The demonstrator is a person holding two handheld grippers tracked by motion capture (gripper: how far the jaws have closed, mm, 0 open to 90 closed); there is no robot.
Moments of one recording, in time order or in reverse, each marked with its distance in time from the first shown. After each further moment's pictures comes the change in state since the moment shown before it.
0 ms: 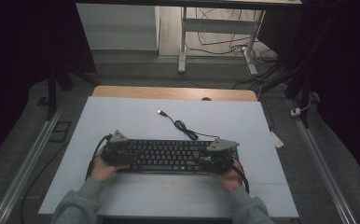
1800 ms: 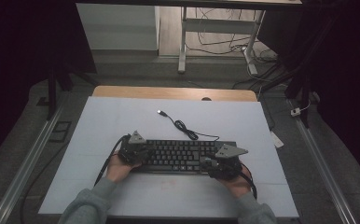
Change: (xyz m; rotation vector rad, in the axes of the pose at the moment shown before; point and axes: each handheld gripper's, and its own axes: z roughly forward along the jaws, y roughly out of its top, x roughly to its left) left arm -0.029 0.016 0.035 0.018 -0.085 0.107; right arm -0.003 -0.019 -0.017 0.006 -0.020 -0.003
